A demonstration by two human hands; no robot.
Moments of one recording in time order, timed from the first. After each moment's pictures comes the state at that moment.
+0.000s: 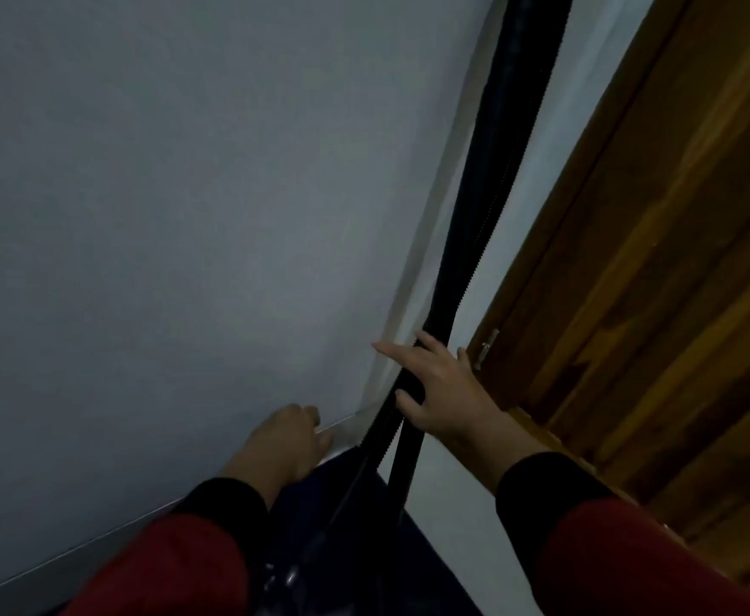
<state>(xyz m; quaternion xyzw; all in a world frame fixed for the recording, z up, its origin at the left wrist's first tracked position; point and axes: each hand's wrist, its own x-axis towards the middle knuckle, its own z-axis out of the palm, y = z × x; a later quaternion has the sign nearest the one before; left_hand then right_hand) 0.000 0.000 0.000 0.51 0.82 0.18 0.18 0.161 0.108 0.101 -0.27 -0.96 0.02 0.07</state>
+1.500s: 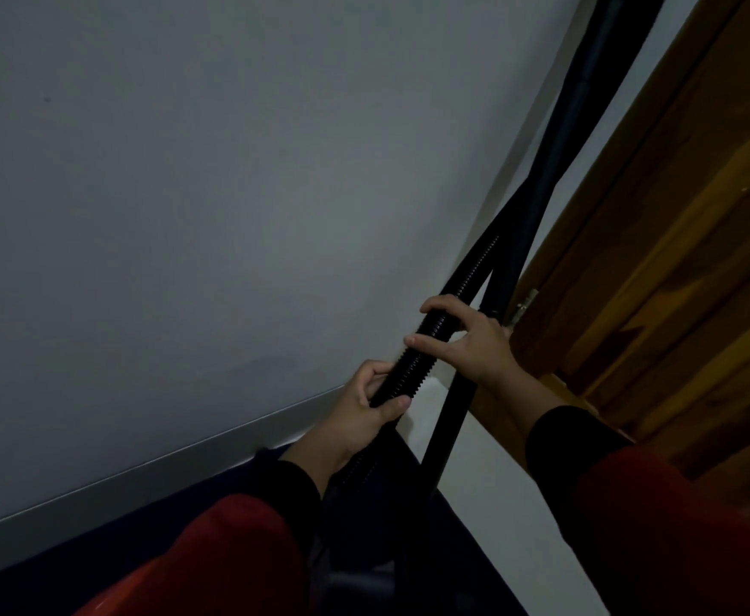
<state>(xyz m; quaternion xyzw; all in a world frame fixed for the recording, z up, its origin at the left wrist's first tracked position) 0.053 0.020 -0.034 0.34 0.52 0.65 0.44 0.148 0.149 0.057 -0.33 -0.90 0.20 0.20</state>
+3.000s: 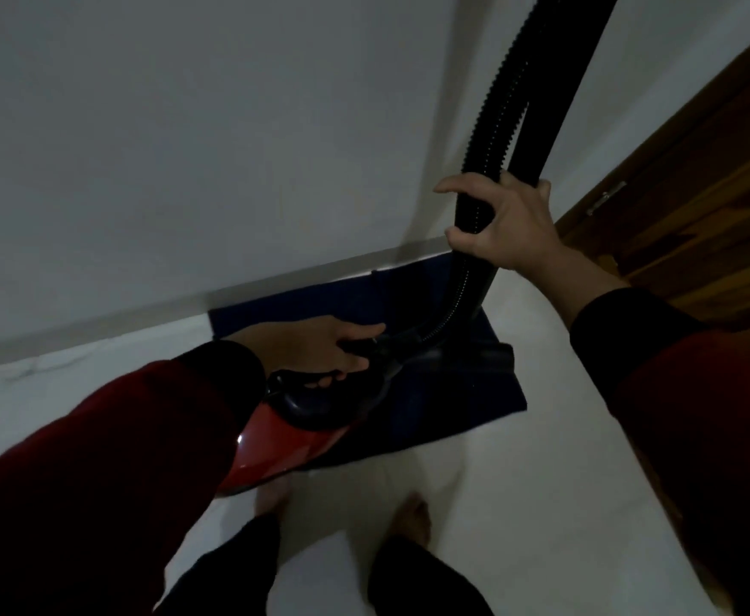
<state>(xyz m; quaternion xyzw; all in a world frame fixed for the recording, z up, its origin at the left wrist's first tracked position) 0.091 -0.278 0.215 0.35 0.71 0.21 0.58 0.174 -0.038 0.279 -0.17 -0.97 0.14 0.05</state>
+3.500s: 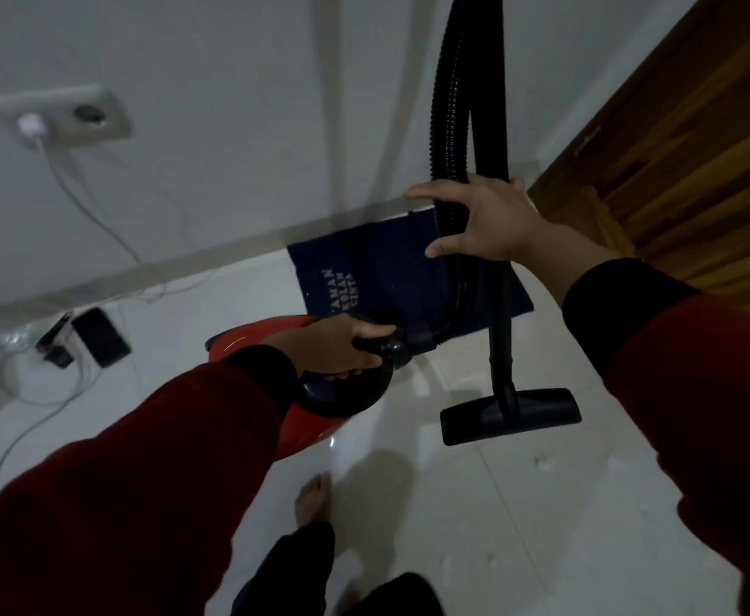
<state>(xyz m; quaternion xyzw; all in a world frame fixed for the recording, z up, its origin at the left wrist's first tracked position) 0.196 -0.586 0.335 0.40 0.70 0.22 0.55 0.266 -0.364 0.431 -0.15 -0.97 0.13 -0.11</state>
